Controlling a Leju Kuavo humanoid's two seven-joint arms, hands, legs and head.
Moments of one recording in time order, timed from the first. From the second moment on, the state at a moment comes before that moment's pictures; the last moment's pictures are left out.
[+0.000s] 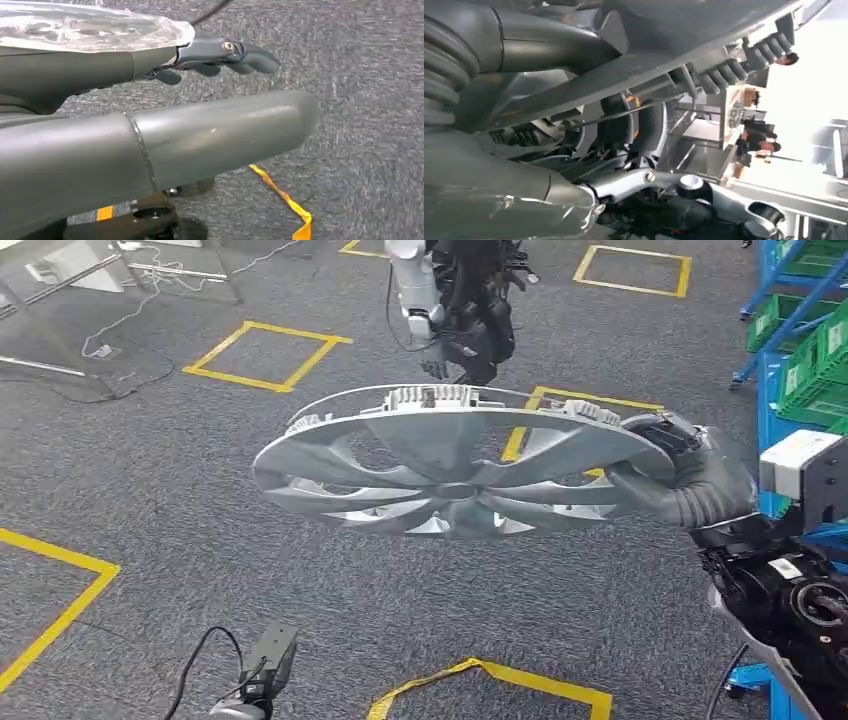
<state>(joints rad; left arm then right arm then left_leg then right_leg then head) -0.20 0.05 -0.86 -0.22 0.80 0.27 -0.35 -0.58 -0.33 0.65 -1.54 -0.33 -0.12 -0.14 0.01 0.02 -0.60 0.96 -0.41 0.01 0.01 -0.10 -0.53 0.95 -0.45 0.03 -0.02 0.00</state>
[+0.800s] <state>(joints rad) -0.19 0.05 -0.86 -0.22 0.80 0.27 -0.35 -0.55 -0.36 0.62 -1.59 -0.33 -0.12 -0.13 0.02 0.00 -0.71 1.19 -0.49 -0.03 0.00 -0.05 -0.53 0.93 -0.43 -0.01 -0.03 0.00</state>
